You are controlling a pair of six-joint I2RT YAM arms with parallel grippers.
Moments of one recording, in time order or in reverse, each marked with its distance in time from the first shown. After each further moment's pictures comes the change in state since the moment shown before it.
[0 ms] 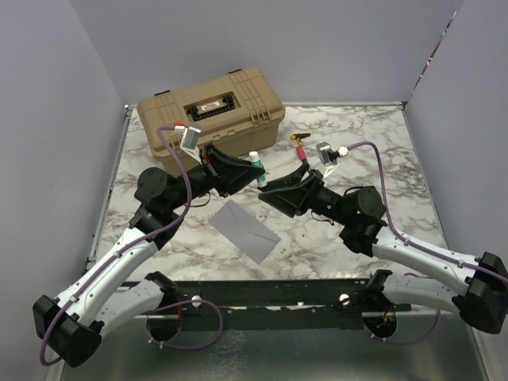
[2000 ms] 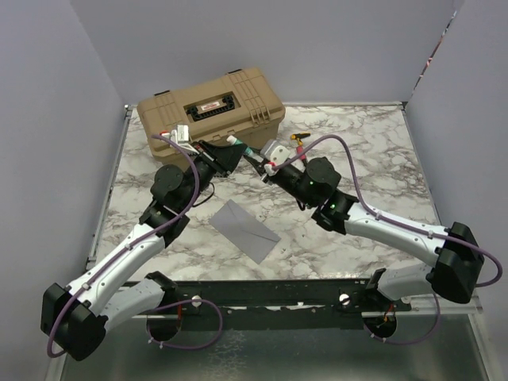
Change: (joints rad) left arm 0.020 0.045 -0.091 -0.008 -0.482 -0.015; right arm 0.035 0.276 0.315 -0.338 0.337 -1.305
